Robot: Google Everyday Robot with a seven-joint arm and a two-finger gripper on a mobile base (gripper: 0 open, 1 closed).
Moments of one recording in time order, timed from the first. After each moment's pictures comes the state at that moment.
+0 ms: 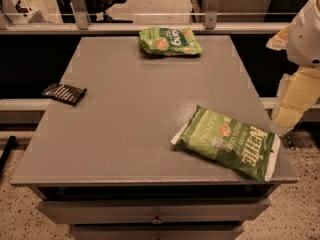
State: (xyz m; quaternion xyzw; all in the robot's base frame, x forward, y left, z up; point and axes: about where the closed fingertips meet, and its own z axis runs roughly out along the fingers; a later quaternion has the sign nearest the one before) arm 0.438 -0.216 0.978 -0.60 0.78 -0.04 0.16
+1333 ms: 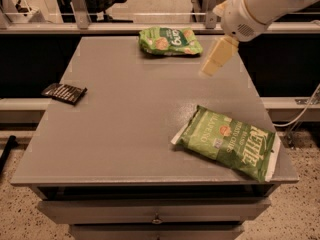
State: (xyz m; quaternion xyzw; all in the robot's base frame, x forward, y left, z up) arm 0.618 -0.141 0.967 -0.59 0.73 0.00 0.35
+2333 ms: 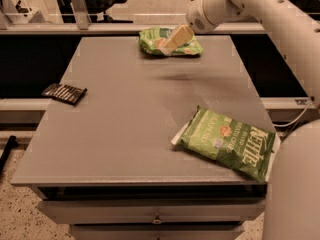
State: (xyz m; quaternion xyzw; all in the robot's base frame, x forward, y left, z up) arm 0.782 -0.081 0.936 -0.50 0.73 0.07 0.46
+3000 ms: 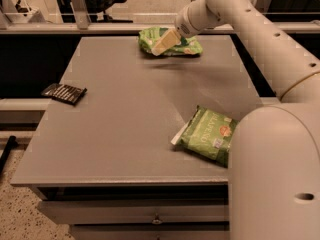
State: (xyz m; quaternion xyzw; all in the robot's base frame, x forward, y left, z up) arm 0.833 -0.057 0.896 -0.47 0.76 0.08 0.45
